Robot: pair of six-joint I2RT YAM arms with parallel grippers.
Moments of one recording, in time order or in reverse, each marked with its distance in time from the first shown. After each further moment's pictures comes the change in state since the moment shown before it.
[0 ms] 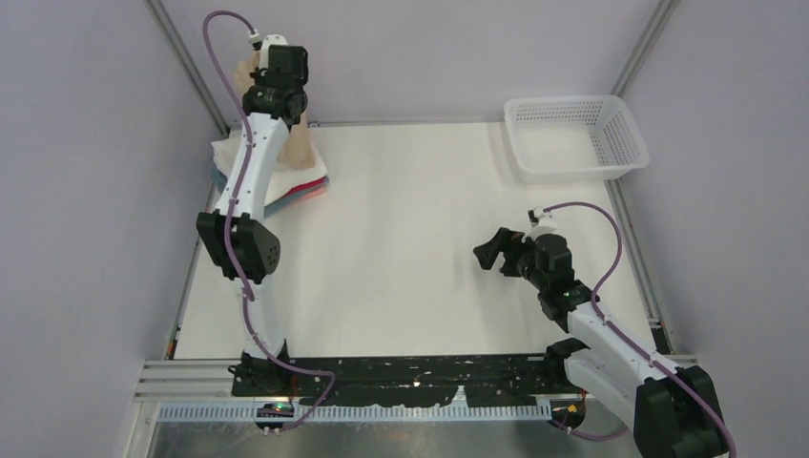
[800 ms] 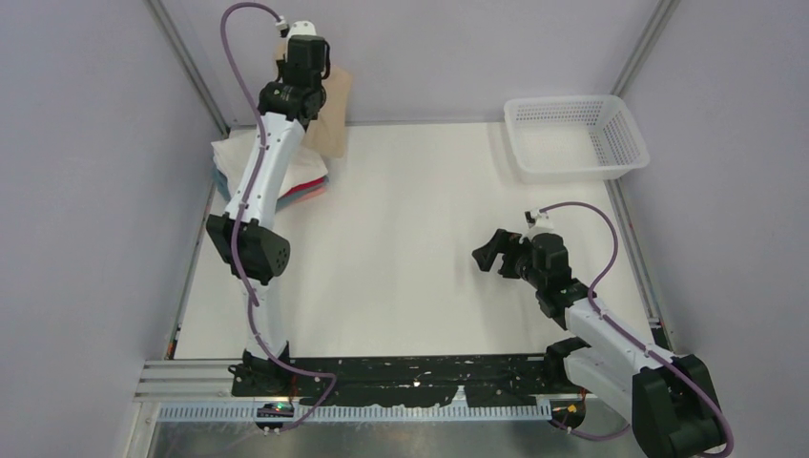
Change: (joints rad) left arm -0.106 0.011 0.112 0.023 0.132 0.006; right arm 0.000 0.053 0.000 0.003 -0.008 0.000
